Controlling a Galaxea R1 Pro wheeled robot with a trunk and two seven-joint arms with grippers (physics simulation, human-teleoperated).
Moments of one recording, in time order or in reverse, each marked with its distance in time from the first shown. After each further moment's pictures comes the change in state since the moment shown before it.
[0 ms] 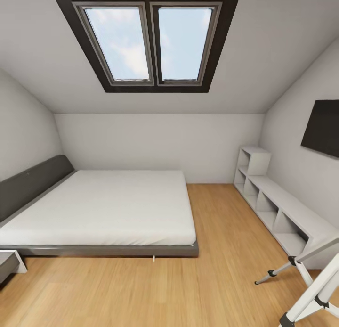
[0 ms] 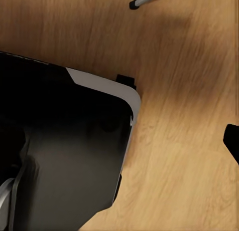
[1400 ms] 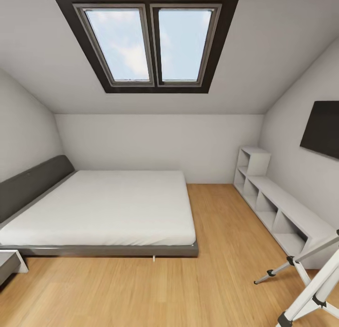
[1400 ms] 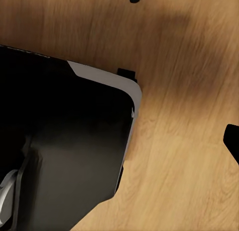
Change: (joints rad) left arm 0.000 0.000 0.003 -0.001 -0.009 -0.064 -0.003; right arm 0.001 0.002 -0.002 0.002 -0.003 0.013 -0.004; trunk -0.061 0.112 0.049
